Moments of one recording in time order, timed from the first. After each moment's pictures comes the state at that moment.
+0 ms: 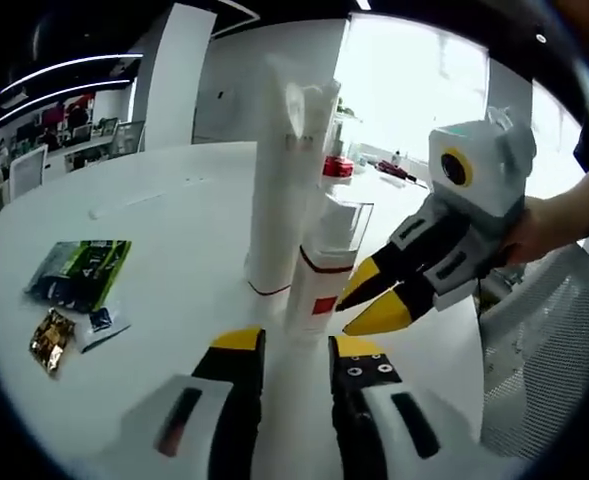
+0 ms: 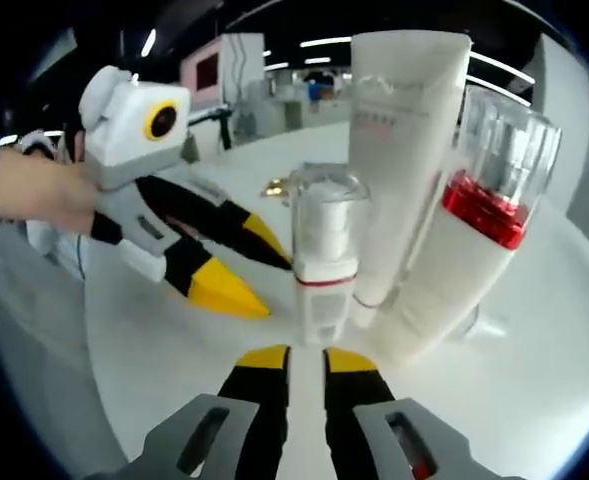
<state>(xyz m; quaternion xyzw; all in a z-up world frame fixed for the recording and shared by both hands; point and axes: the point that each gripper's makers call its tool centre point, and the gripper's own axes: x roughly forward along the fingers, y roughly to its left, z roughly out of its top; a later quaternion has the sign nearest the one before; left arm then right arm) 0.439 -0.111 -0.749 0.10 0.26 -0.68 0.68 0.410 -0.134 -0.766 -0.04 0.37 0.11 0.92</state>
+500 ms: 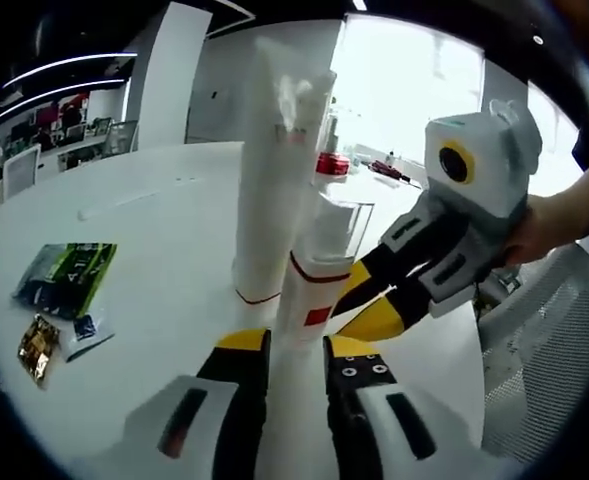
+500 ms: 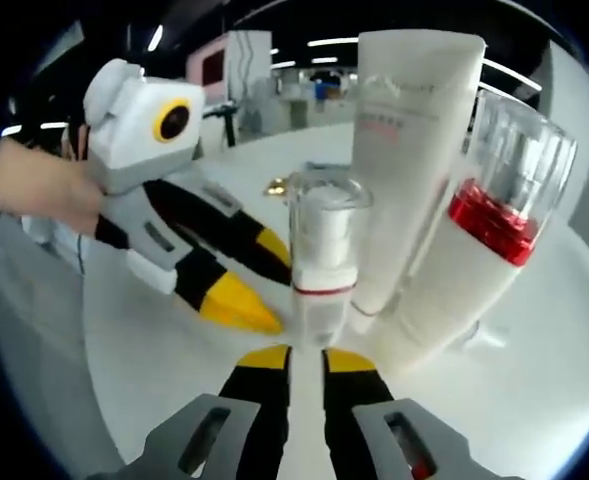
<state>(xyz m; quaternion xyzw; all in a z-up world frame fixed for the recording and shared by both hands) 0.432 -0.123 -0.752 0.10 0.26 -0.69 0.67 0.415 -0.134 -0.767 -0.06 0.37 0.13 0.92</state>
